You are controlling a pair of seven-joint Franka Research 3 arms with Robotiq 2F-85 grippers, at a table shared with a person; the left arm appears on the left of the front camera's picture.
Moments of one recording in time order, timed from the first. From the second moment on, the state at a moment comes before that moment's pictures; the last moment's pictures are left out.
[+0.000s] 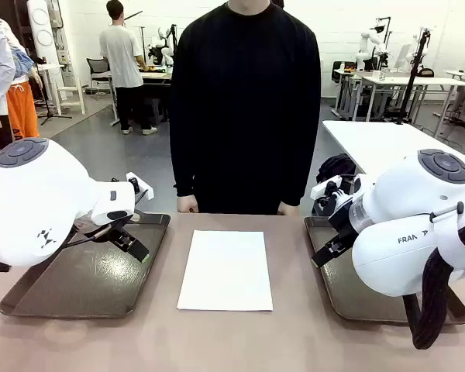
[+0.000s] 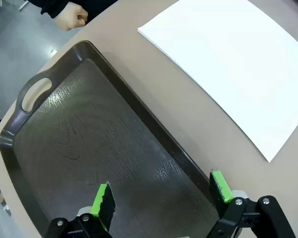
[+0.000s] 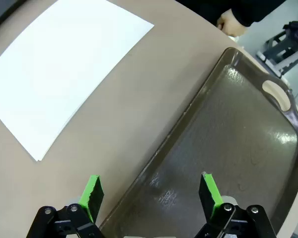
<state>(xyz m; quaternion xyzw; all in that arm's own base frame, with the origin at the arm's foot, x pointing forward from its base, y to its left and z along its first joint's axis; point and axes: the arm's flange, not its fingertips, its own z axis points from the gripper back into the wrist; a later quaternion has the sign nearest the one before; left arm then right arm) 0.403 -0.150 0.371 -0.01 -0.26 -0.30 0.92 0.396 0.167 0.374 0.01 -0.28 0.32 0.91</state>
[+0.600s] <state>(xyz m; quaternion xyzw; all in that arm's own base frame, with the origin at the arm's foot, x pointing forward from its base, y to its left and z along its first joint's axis) 0.403 -0.150 0.371 -0.01 -0.26 -0.30 0.92 0.396 0.167 0.374 0.01 -0.28 0.32 0.91</state>
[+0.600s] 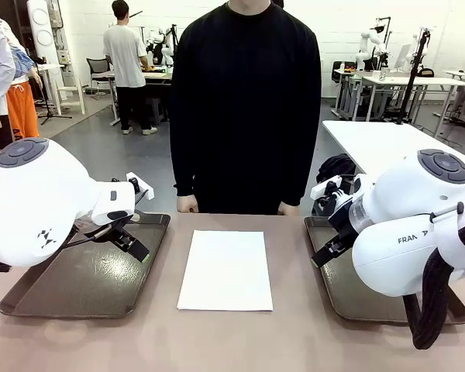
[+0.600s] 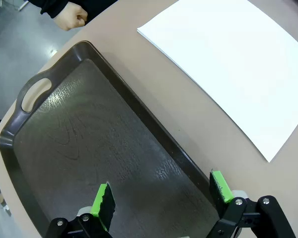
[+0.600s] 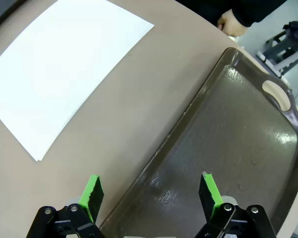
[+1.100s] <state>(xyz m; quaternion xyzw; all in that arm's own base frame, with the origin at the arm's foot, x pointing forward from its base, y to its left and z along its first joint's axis) 0.403 -0.150 0.371 -0.01 -0.26 -0.30 0.92 0.396 0.167 0.374 0.01 -0.28 0.32 0.91</state>
